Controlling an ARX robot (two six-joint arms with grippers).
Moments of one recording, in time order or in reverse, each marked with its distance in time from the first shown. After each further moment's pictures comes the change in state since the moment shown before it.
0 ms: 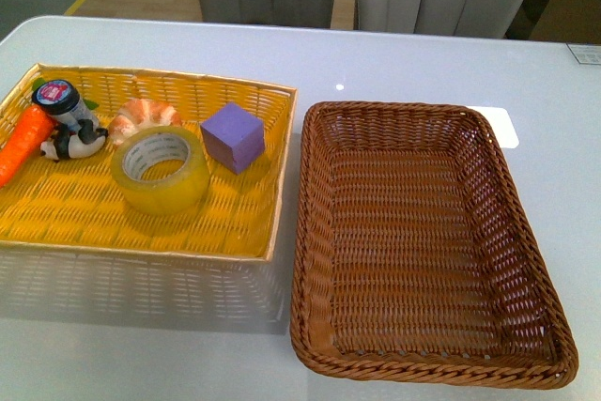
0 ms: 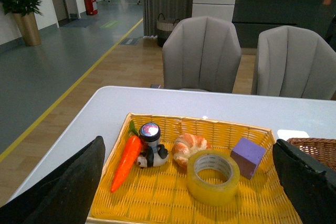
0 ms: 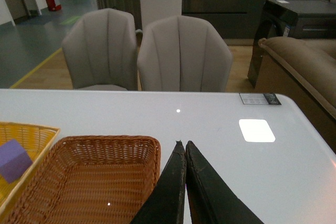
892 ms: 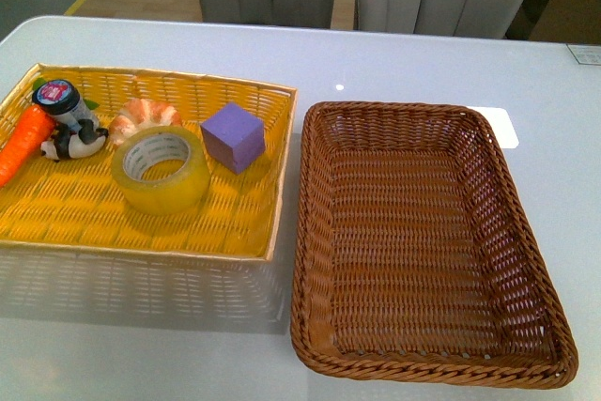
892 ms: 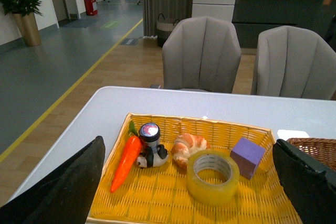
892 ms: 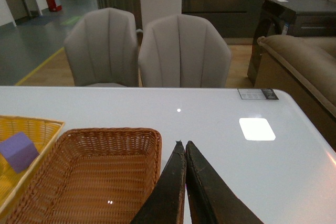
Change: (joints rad) left arm 0.000 0.000 0.000 0.000 0.000 0.000; right arm 0.000 -0.378 0.000 -0.382 0.000 0.000
